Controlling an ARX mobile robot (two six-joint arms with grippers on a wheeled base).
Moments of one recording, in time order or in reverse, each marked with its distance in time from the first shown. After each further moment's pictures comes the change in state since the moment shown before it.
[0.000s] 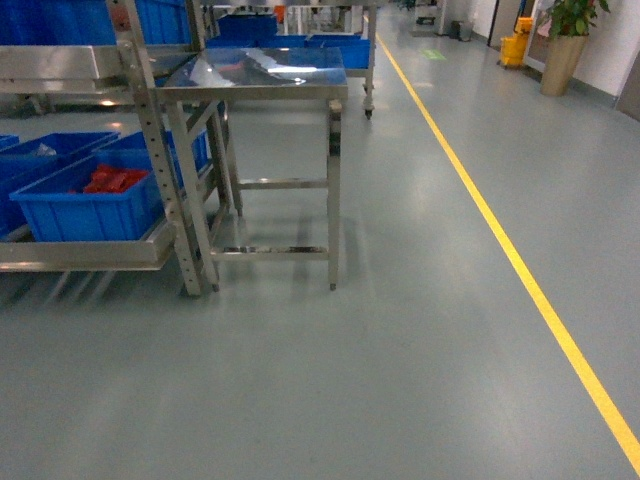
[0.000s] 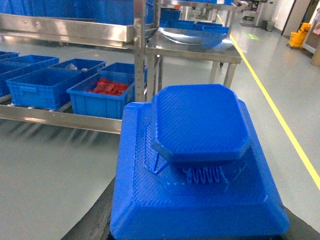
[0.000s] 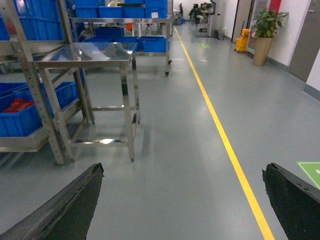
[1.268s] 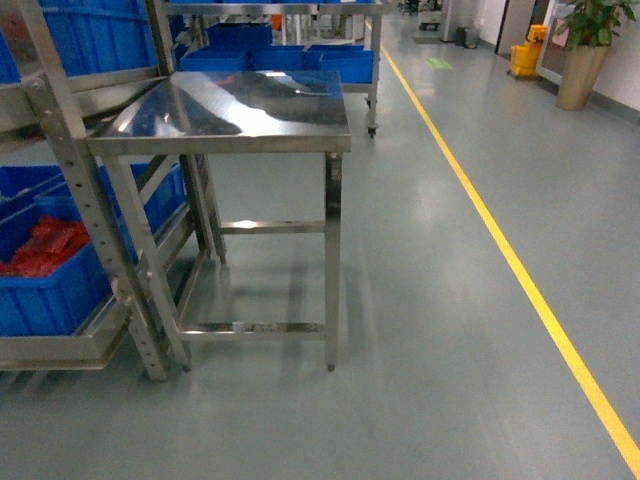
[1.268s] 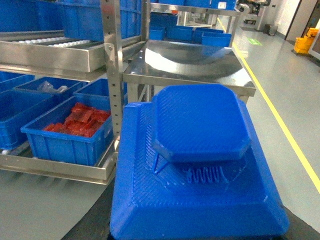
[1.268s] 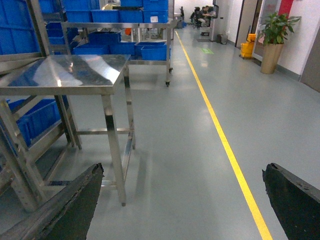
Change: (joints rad) left arm 0.000 0.000 0.000 0.002 0.002 0.000; right arm 0.000 0.000 0.000 0.002 0.000 0.000
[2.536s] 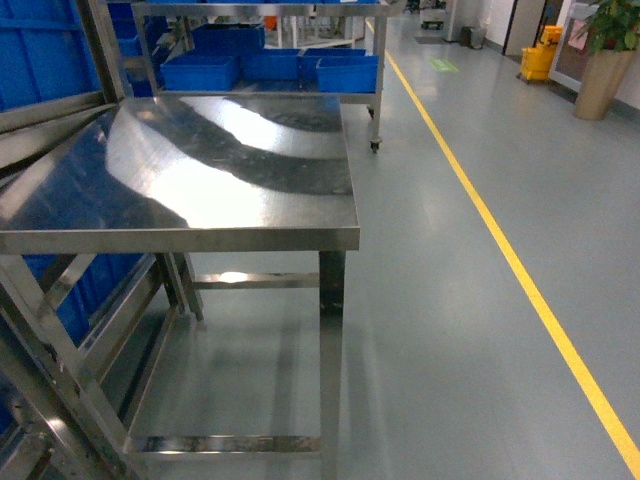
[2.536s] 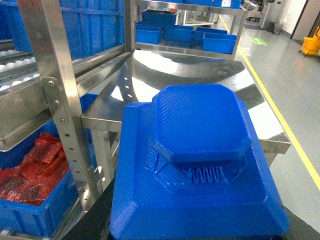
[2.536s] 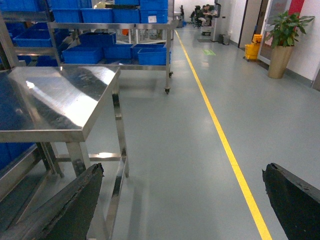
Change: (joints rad) left arm 0.000 0.002 0.000 -0.003 -0.002 0.000; right arm 0.000 0.000 0.000 0.000 0.000 0.000
